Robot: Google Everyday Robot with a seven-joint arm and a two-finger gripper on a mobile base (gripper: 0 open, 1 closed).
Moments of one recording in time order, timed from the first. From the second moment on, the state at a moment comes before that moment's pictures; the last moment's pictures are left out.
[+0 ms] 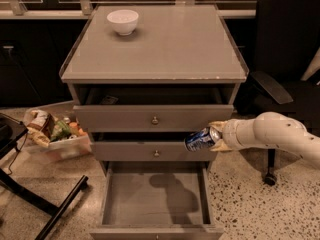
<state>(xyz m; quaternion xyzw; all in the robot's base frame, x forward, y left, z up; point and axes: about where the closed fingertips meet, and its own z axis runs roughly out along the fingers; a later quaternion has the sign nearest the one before) 0.612 -0.219 0.614 -0.68 0.63 -0.07 0.35</state>
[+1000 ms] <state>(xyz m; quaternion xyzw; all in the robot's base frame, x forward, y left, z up) 0.573 -0.235 0.825 -0.70 0.52 -0.20 0.44</state>
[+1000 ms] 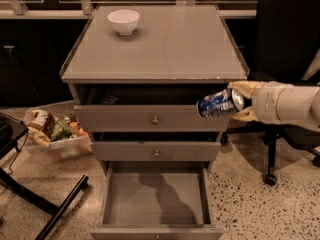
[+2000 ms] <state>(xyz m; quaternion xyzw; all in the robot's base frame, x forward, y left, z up) 0.652 -0.170 0.926 -0.66 0.52 -0.10 0.53</state>
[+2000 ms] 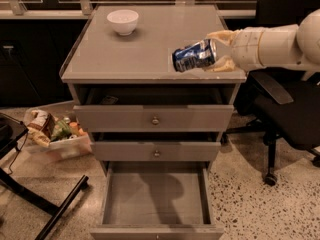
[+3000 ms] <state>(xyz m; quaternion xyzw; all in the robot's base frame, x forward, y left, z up) 0.747 -0.137 0.922 -0.58 0.62 0.05 0.52</state>
